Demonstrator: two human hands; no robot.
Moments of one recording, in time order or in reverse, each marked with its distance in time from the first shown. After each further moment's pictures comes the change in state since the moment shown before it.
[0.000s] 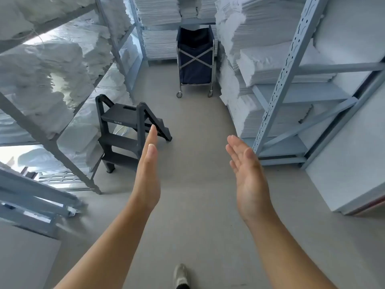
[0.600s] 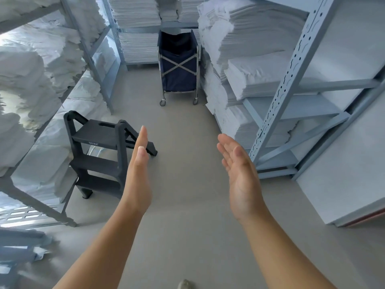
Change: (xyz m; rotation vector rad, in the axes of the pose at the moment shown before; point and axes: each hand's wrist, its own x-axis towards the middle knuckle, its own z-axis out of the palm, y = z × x) left_hand 0.192 -0.034 -0.002 -0.024 -0.098 0.010; right_hand 0.178 0.013 0.042 -0.083 0.013 -0.035
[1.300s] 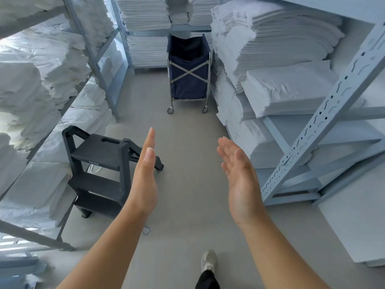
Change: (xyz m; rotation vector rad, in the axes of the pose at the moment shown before) left_hand 0.198 -0.050 -0.024 0.034 -0.021 -0.005; right_hand 0.198 0.052 0.054 0.041 -0.028 0.031
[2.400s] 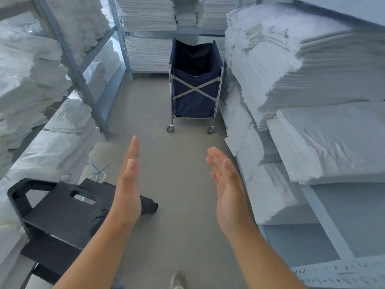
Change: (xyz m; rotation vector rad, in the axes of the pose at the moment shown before) left_hand 0.435 -0.111 -0.032 -0.057 0.116 -0.030; right_hand 0.451 0.091 0.054 0.005 -0.025 0.097
